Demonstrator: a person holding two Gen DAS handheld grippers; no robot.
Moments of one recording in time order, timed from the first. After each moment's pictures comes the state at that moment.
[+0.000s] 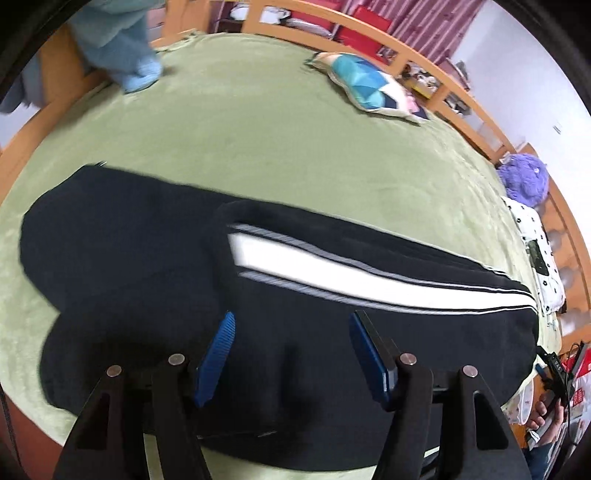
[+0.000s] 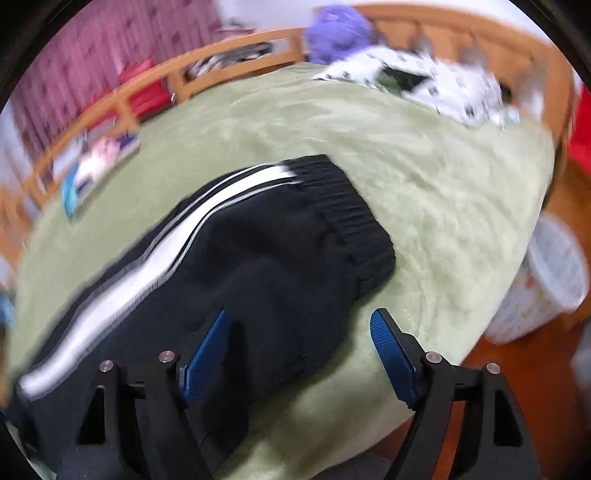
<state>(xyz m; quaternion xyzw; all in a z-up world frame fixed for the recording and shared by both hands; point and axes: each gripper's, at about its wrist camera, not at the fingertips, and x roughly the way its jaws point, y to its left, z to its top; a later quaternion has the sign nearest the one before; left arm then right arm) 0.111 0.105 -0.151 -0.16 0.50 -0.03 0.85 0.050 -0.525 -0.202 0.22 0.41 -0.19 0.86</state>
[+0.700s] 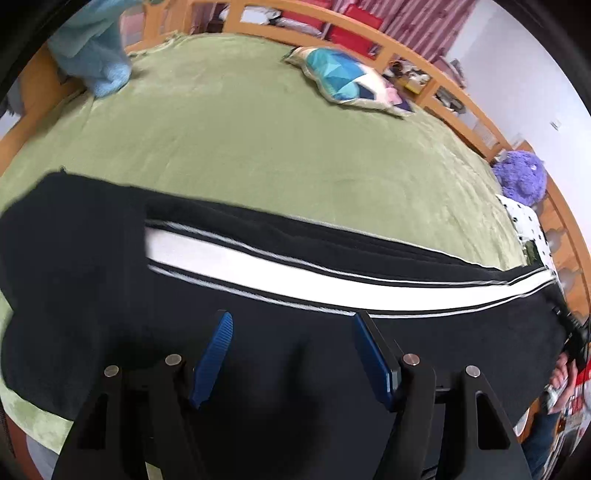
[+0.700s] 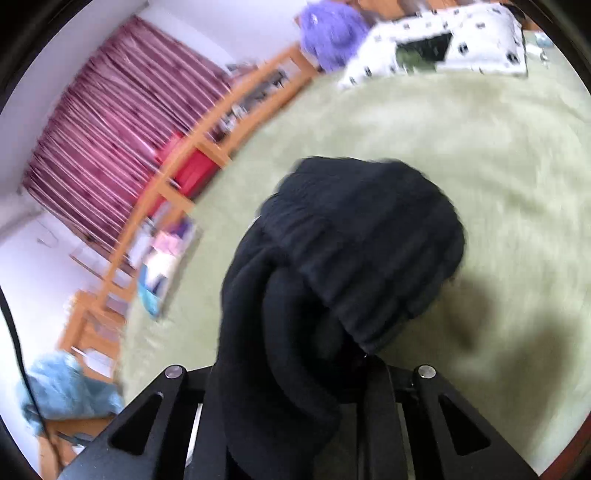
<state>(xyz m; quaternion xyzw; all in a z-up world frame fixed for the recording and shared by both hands) 0.117 0.039 -0.148 -0.16 0.49 -0.03 0.86 0.145 -0.602 -0.185 0.39 0.29 -0.07 0.87</state>
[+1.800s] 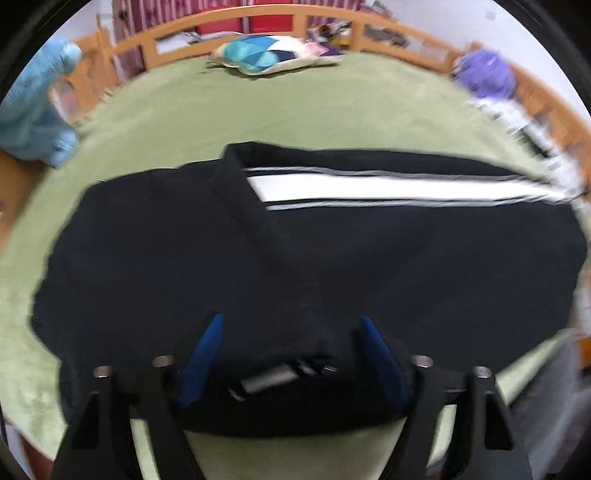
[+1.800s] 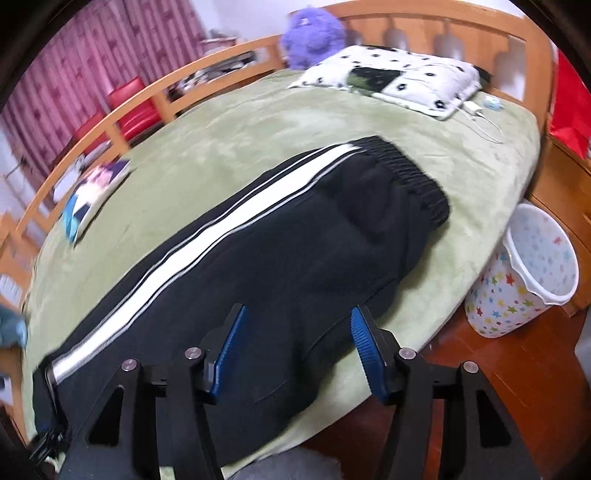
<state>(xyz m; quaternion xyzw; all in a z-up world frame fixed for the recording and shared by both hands) 0.083 -0.056 -0.201 0.06 0.49 -0.03 0.87 0.011 -0.566 -0.181 0.21 0.41 -0.20 0.87</state>
